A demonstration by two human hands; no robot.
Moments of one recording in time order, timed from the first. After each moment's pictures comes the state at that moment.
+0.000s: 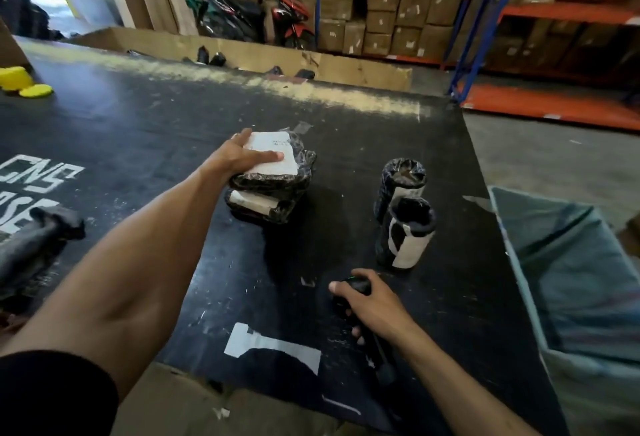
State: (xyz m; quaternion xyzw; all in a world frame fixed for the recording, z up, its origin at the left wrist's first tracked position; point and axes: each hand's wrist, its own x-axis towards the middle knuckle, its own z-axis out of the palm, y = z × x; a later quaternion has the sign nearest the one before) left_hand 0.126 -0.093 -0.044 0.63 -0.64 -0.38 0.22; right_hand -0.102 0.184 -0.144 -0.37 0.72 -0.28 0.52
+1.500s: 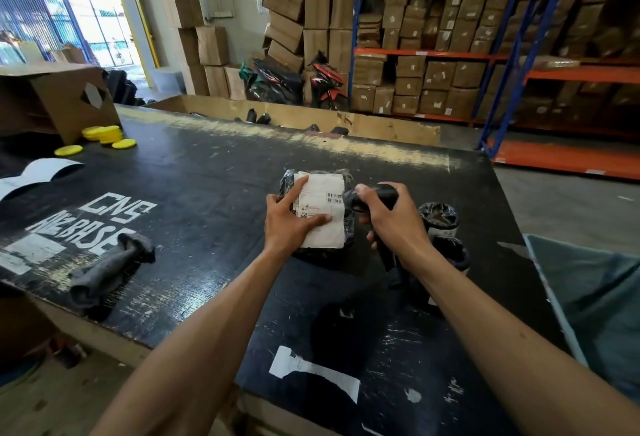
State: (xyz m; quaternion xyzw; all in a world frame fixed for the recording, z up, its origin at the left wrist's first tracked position) left_hand 0.125 -0.001 -0.076 0.53 -0.64 -0.26 0.49; right_hand -0.066 0.101 0.000 -0.49 0.61 -0.52 0.34
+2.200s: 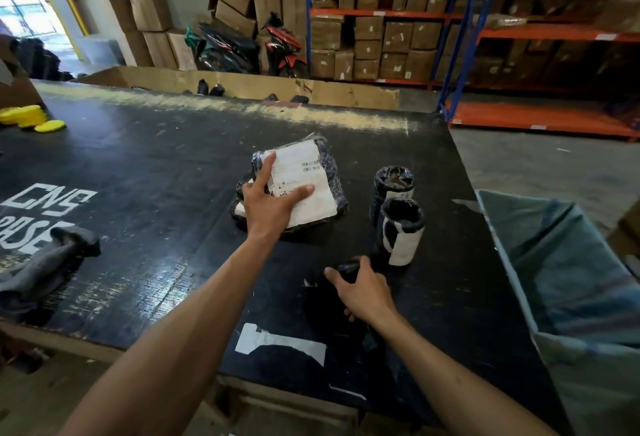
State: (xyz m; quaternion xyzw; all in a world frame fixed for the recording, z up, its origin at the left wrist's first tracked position) left_hand 0.076 0.026 -0.077 0.49 -0.56 -0.38 0.54; right_hand -0.081 0.165 -0.149 -0.45 0.78 -0.27 0.34
